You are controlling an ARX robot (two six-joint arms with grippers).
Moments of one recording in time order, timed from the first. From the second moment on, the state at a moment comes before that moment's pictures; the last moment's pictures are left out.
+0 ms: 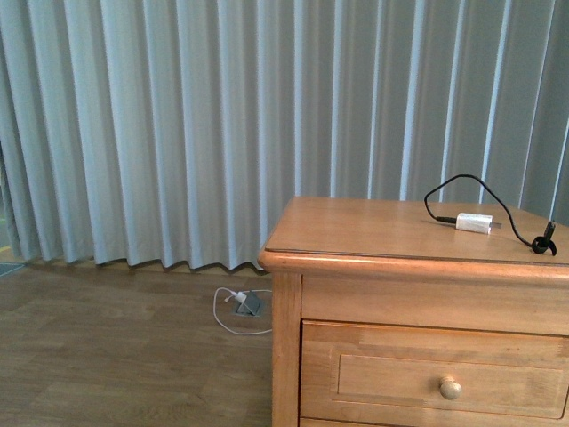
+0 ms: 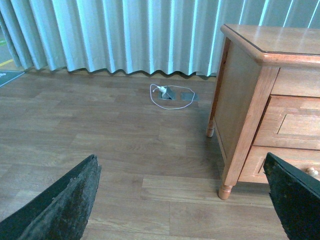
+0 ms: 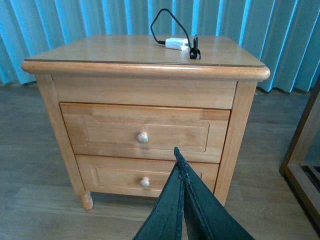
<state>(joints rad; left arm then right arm) 0.00 0.00 0.02 0.00 0.00 0.00 0.00 0.01 0.01 0.00 0.00 -0.01</state>
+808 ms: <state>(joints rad) 0.00 0.00 0.02 0.00 0.00 0.00 0.00 0.00 0.01 0.00 0.00 -0.01</state>
